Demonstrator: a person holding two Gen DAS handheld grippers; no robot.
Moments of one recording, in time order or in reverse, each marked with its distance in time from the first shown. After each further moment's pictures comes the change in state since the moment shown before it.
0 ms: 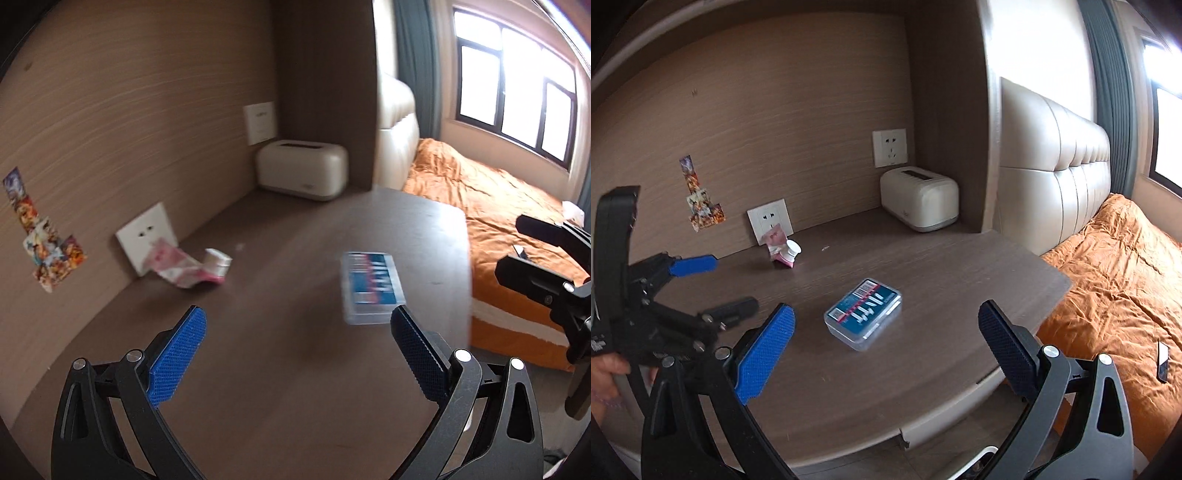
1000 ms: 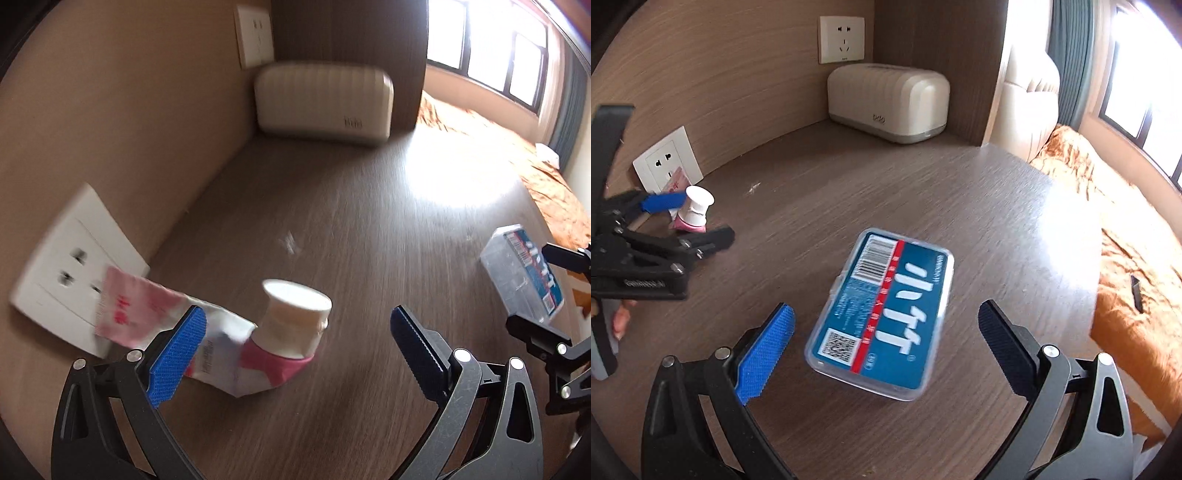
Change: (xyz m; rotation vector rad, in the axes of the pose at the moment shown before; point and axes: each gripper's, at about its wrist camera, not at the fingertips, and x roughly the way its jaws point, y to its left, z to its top) left arm 0.182 0.089 0.036 0.178 0.210 -0.208; right arm 0.159 0.041 -0.015 0.146 0.299 -0.307
